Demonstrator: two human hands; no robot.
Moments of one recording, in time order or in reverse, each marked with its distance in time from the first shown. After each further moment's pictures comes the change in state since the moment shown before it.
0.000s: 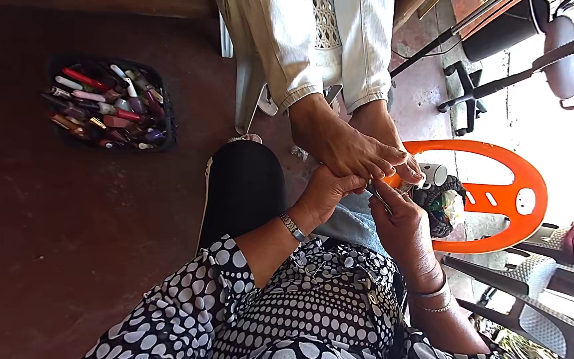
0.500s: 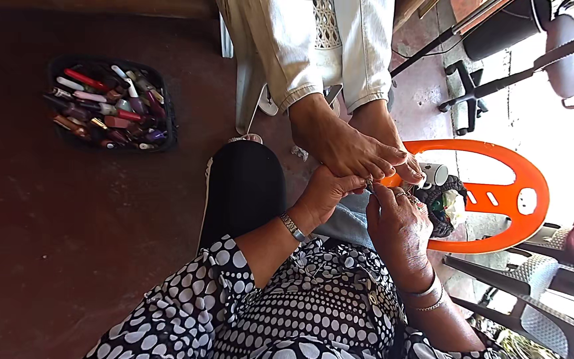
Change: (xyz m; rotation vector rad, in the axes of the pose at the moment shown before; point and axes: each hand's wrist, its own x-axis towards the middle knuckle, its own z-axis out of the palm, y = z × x) left_hand 0.000 0.001 0.001 0.013 0.015 -0.007; right_hand -0.001 -0.006 0.017 -0.454 0.235 -0.167
